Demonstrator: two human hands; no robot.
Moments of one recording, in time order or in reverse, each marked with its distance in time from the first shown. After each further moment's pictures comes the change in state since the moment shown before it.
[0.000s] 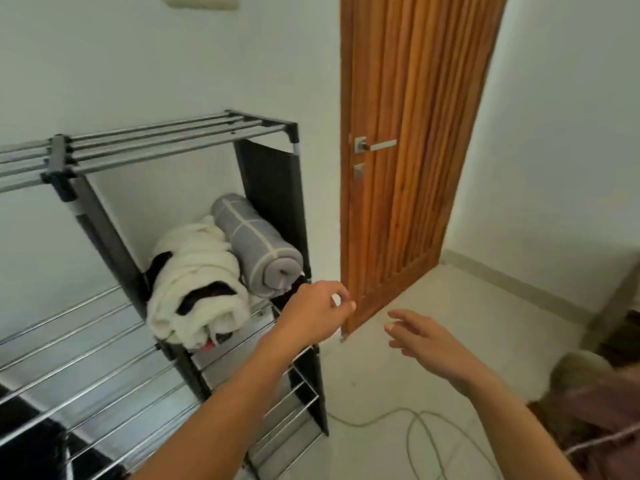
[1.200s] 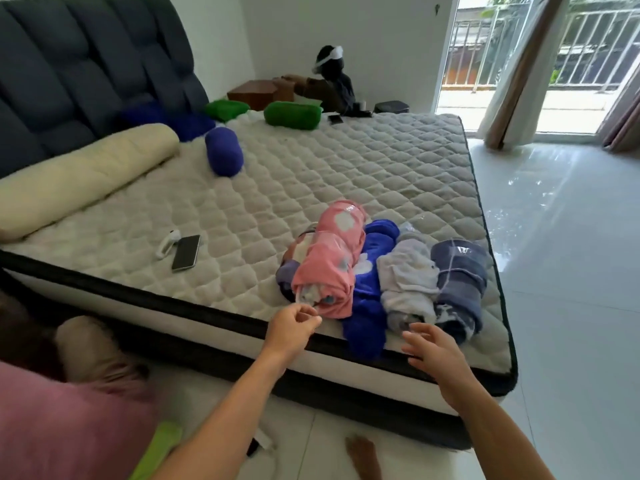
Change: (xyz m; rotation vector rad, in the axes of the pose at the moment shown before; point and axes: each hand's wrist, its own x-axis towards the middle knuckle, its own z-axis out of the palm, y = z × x) left_hand -0.548 0.385 0.450 -0.066 -1.475 1.044; right_hand -0.755 0.283 0.114 0.982 2.211 0.816
